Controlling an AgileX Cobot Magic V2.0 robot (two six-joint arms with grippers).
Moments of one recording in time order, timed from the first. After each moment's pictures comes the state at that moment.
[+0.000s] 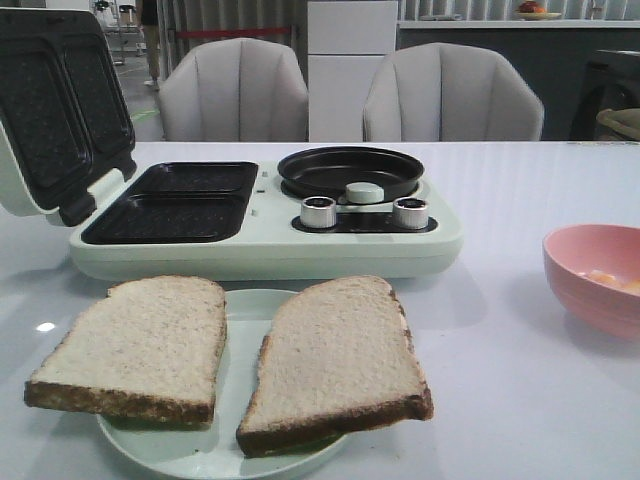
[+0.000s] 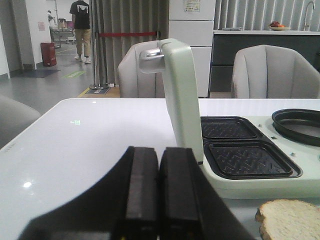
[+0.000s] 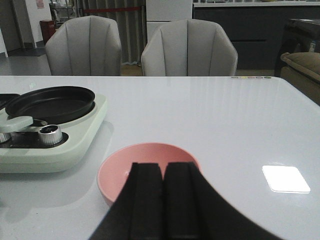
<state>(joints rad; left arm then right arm) -0.05 0.00 0.00 0.00 0.04 -0.04 -0.01 -0.01 0.03 0.14 0.08 -0.07</state>
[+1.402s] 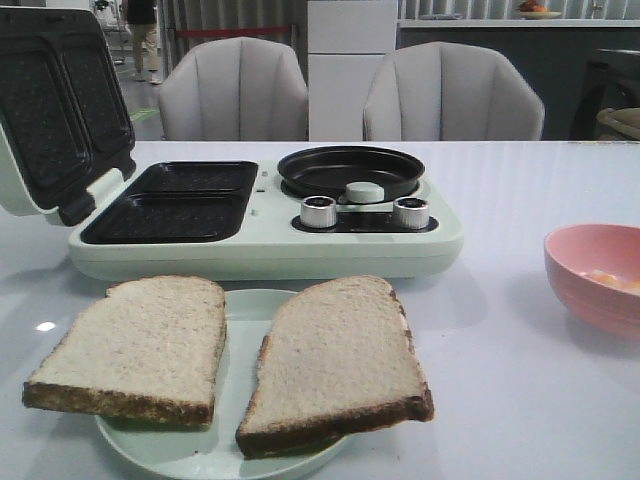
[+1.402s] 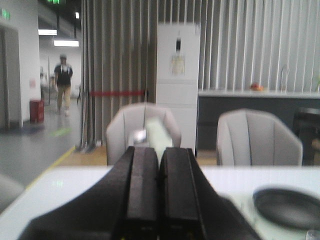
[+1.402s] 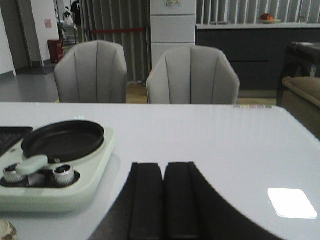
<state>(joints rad) -0.09 0.00 -0.20 -0.01 -0.01 -0.04 -0.01 -0.01 -0.18 0.14 0.20 -0.07</state>
